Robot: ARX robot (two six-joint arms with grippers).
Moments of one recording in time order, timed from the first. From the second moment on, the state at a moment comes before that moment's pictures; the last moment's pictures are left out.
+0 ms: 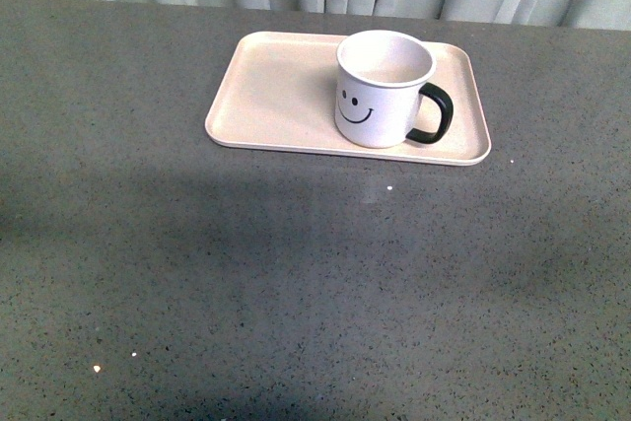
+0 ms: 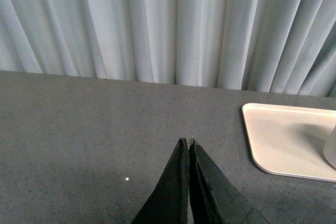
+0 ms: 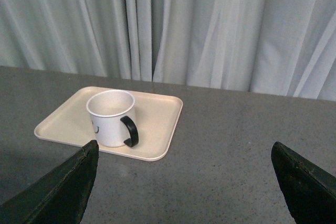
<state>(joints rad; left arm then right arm) 0.00 0.51 0.01 0.50 0.00 0.00 0.00 0.00 0.02 0.00 0.00 -0.01</state>
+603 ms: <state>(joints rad) 0.00 0.24 0.01 0.24 0.00 0.00 0.00 0.00 0.02 0.00 0.00 -0.01</state>
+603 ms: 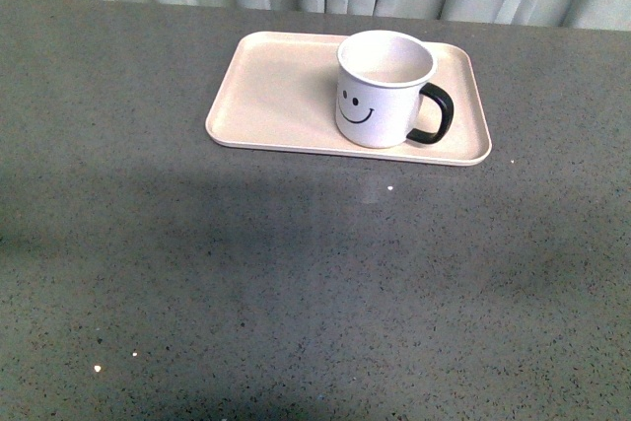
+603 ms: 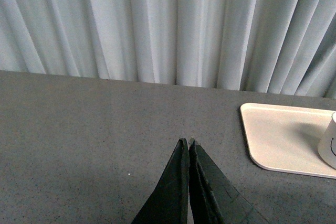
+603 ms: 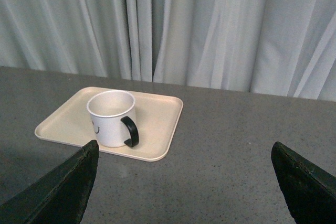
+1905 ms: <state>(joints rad) 0.00 0.02 0.01 0.00 0.00 0.00 -0.20 1.53 0.87 -0.13 -0.37 -0.49</state>
